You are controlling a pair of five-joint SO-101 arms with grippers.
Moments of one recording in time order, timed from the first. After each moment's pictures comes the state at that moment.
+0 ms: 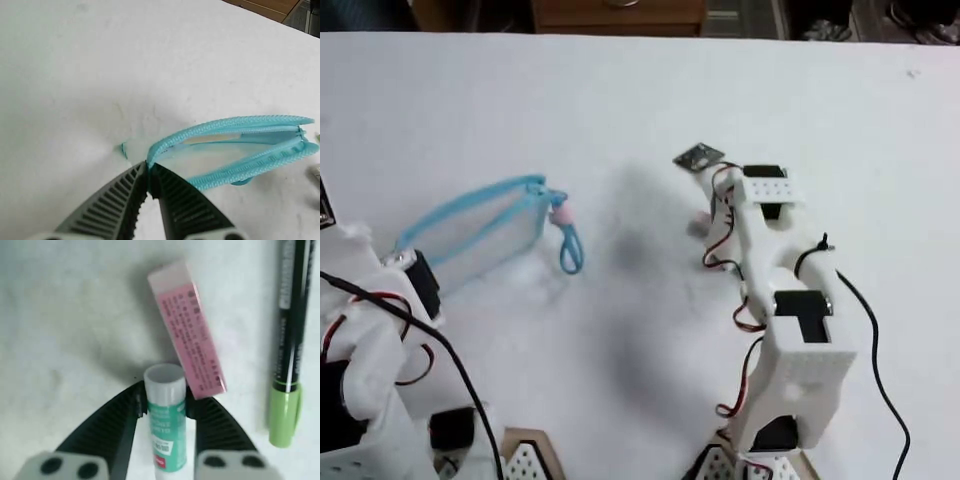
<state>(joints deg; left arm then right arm) -18.1 -54.8 9.1 102.2 11.1 -5.5 22.8 10.5 69.0 39.4</state>
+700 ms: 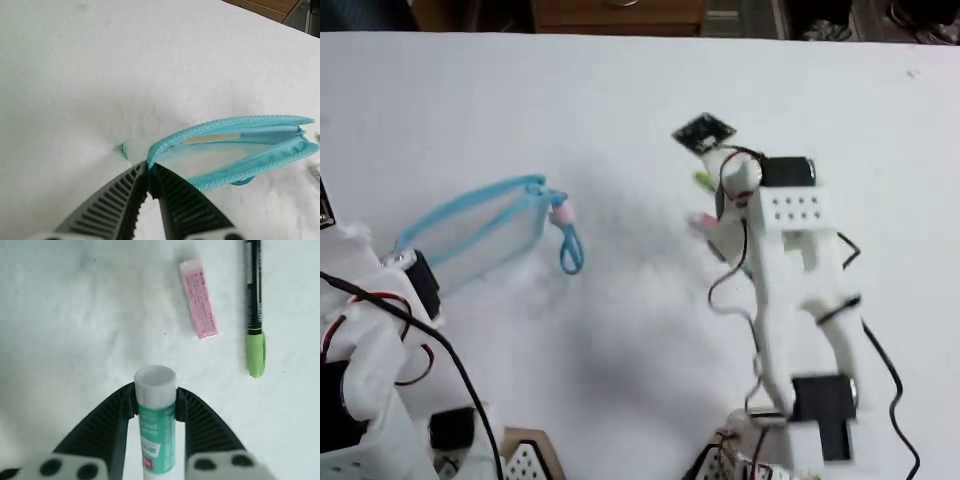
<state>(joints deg) -18.1 -54.8 9.1 102.2 11.1 -9.1 -11.3 11.6 86.3 32.9</state>
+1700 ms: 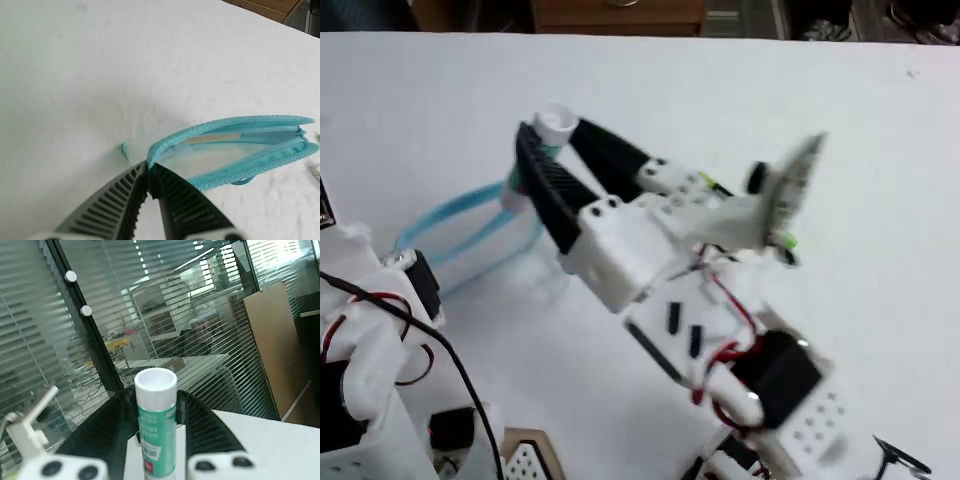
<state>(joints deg) -18.1 -54.8 9.1 102.2 11.1 -49.1 -52.4 25.0 25.1 -21.6</state>
